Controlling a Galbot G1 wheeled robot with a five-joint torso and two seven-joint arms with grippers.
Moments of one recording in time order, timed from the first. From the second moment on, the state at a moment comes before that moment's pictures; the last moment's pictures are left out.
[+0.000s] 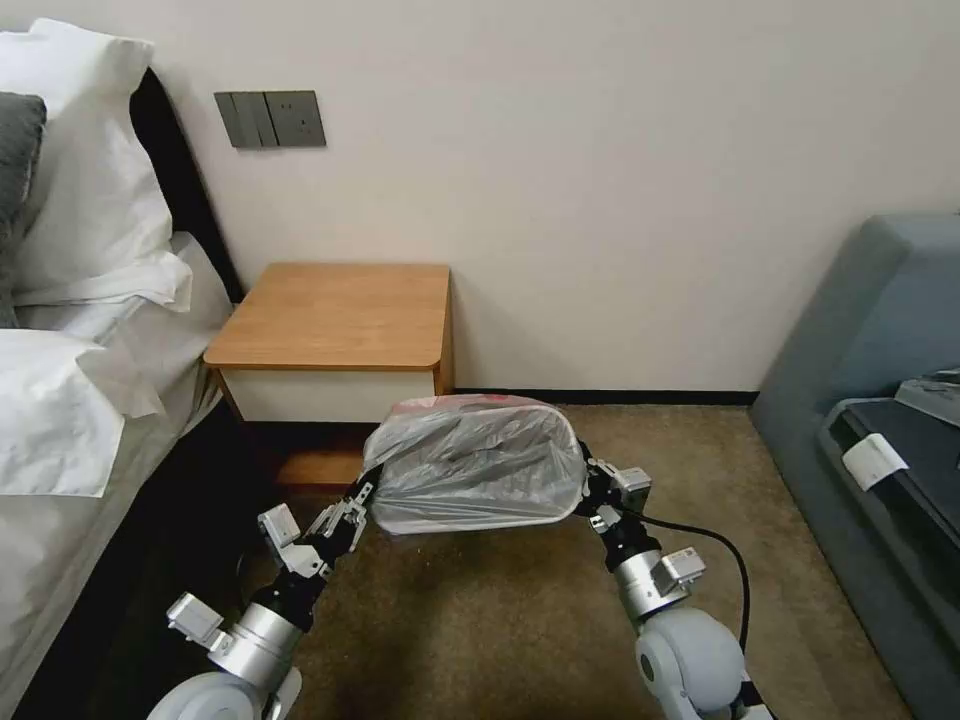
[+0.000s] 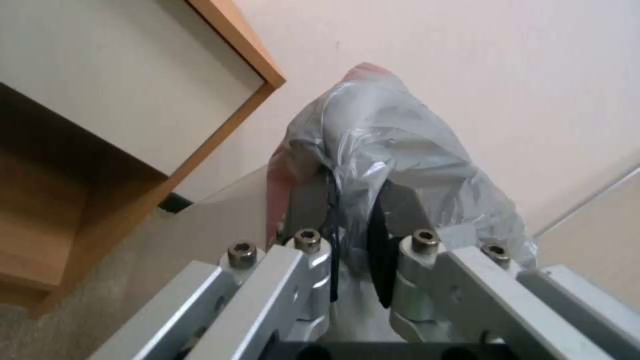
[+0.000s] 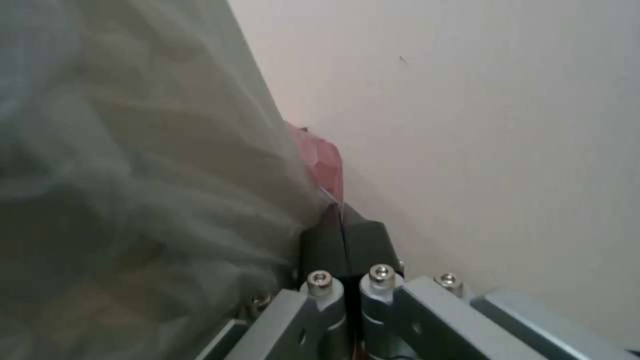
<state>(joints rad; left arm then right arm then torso) 1.67 -1.36 -0.63 -2.16 -1.05 0.20 0.38 -1.42 1.39 0.38 1.94 0.10 0.16 -0.13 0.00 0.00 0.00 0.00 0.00</state>
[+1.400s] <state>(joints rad) 1.63 -1.37 -0.74 -2.12 -1.04 0.19 0.22 -1.56 1.40 0.62 2.06 -0.34 0.30 -0.22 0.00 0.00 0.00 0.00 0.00</state>
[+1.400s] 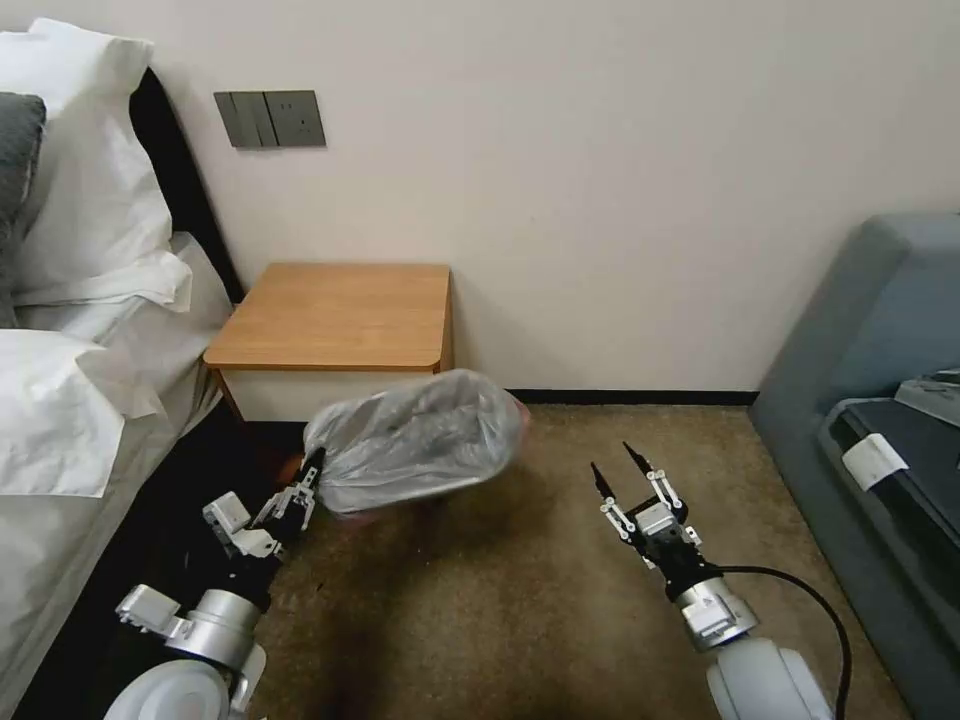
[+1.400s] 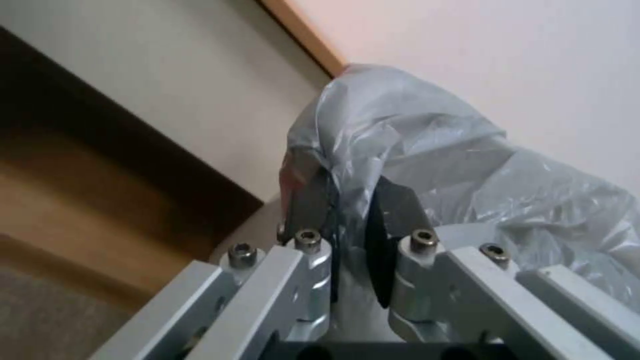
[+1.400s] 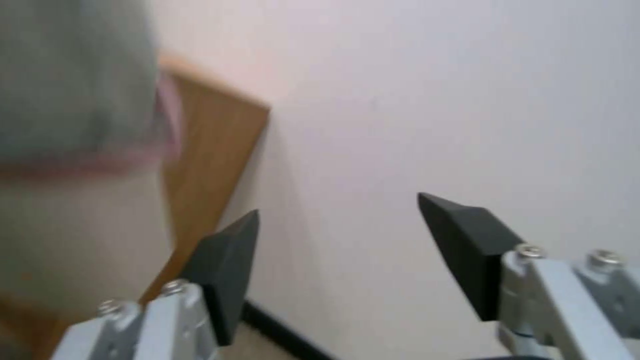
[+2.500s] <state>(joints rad) 1.61 -1.34 -0.59 -2.10 -0.51 0.12 0.22 -1.04 0.87 -0.08 2.20 0.17 -0.36 -0.16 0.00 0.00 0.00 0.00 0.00</state>
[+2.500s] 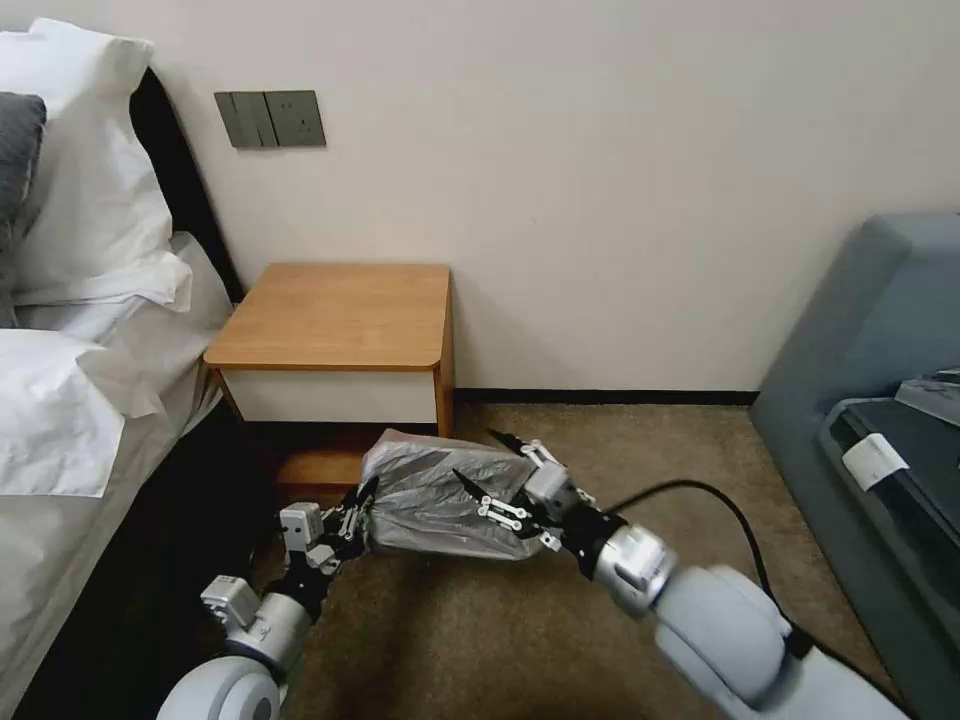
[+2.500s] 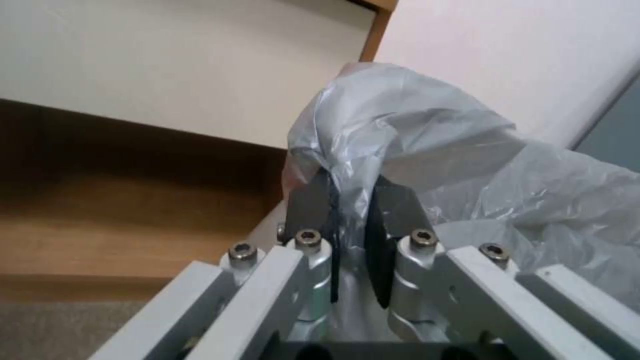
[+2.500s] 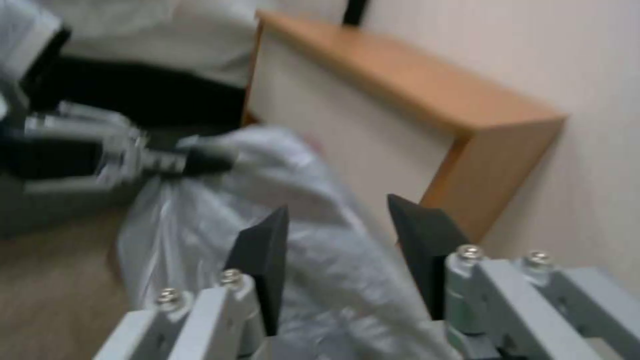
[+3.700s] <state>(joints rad) 1.61 -1.37 -0.53 -2.13 -0.50 0.17 0.17 -0.39 1.06 -0.71 1.61 0.20 -0.50 -0.21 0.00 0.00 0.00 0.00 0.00</state>
